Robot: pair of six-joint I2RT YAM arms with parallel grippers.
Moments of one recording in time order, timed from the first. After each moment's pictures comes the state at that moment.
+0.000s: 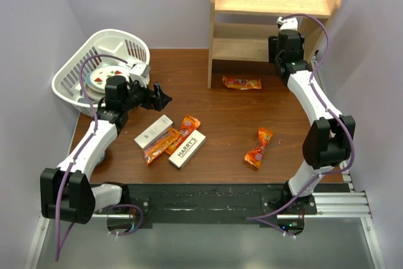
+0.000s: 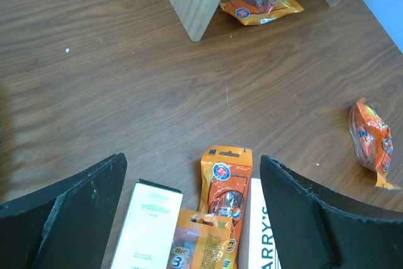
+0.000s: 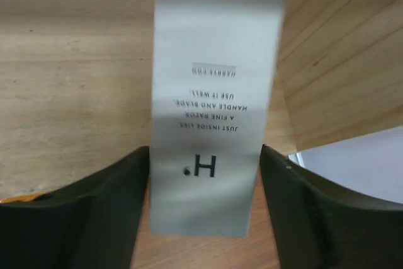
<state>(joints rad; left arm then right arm) -0.14 1.21 0.85 -0.02 0.49 -0.15 0.14 1.72 1.55 -0.23 0.48 -0.10</state>
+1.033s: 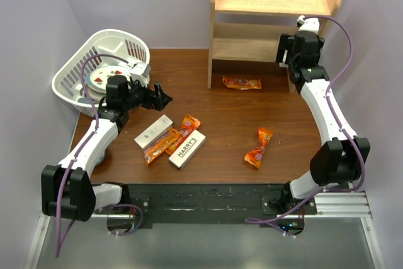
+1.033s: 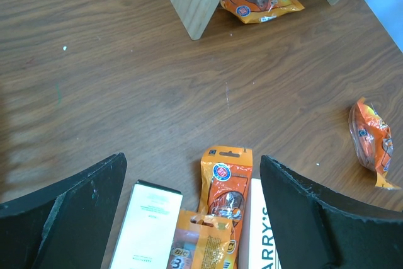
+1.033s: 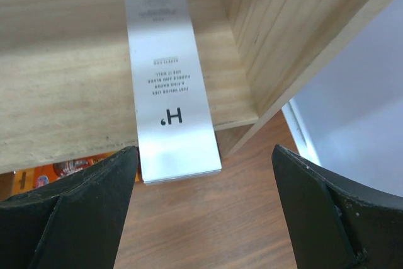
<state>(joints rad) -0.14 1.23 0.85 -0.02 0.50 -0.16 0.09 1.53 1.48 -0.30 0.41 0.04</state>
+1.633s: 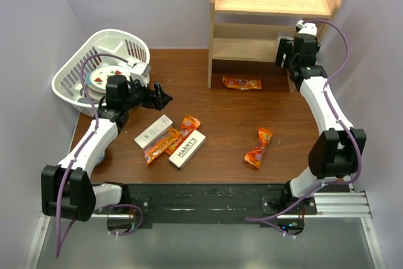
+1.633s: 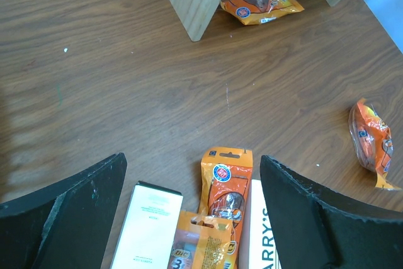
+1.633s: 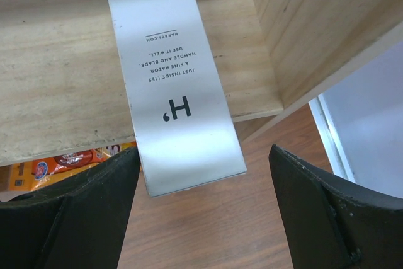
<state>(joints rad) -0.14 1.23 0.85 -0.02 0.50 -0.16 0.04 1.60 1.47 -0.31 0.32 0.09</state>
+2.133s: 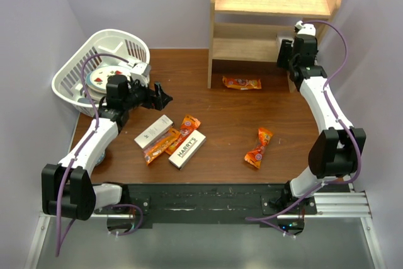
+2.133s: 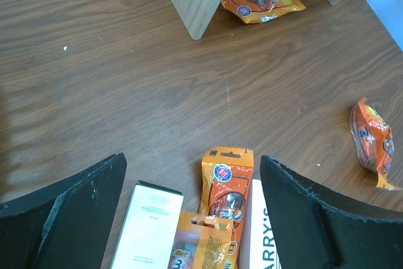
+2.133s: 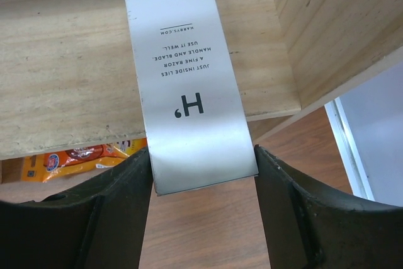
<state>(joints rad) -0.14 1.24 0.86 -0.02 0.50 -0.16 0.04 1.61 1.46 -0.31 0.27 0.10</state>
